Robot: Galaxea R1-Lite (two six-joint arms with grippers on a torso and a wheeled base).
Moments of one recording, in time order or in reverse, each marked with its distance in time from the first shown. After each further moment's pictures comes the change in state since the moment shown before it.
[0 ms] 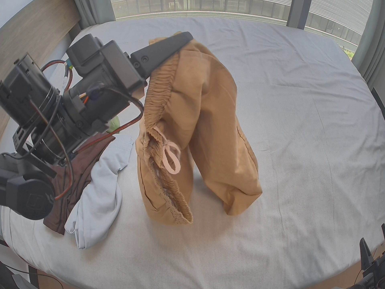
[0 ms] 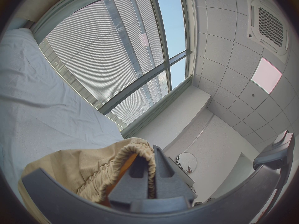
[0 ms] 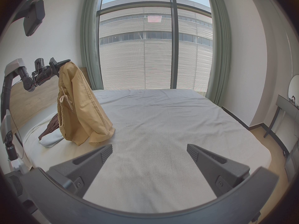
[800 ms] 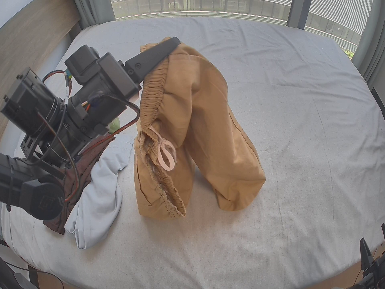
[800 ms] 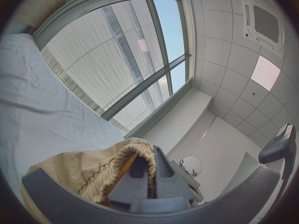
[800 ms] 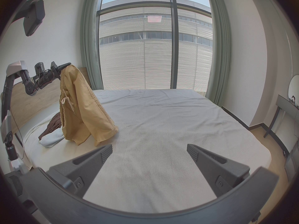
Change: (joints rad) left arm 0.058 0.058 0.042 -0.156 -0.001 -0.009; right arm 0.000 0.000 0.000 0.000 0.000 0.000
